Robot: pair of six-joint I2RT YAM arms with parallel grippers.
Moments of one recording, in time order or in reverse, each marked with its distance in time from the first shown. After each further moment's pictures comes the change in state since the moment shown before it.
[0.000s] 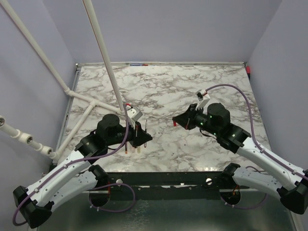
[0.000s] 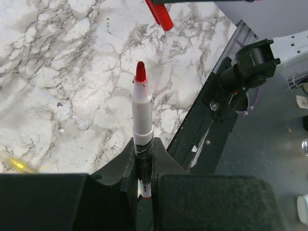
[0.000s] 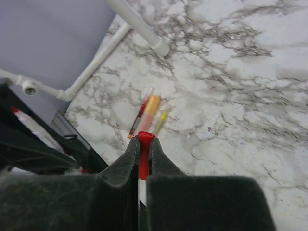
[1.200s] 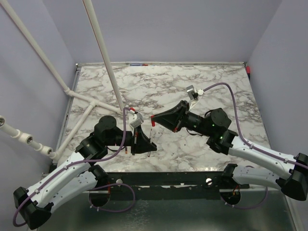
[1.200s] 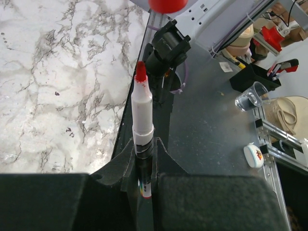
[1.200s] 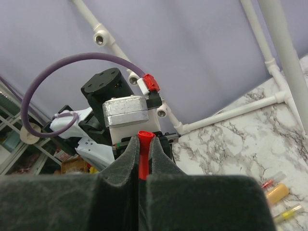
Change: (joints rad) left arm 0.000 -0.017 -0.046 0.166 0.380 -0.047; right arm 0.205 0.102 0.000 0.707 -0.212 0.092
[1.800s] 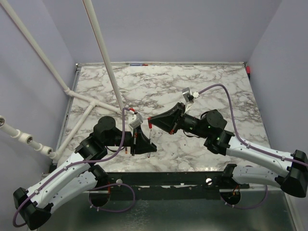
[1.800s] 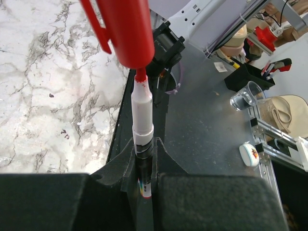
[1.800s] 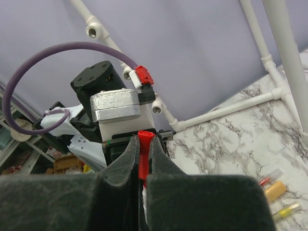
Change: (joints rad) left arm 0.000 -0.009 -0.010 0.021 0.024 -0.017; right arm 0.050 0.032 0.000 0.011 0.047 -0.041
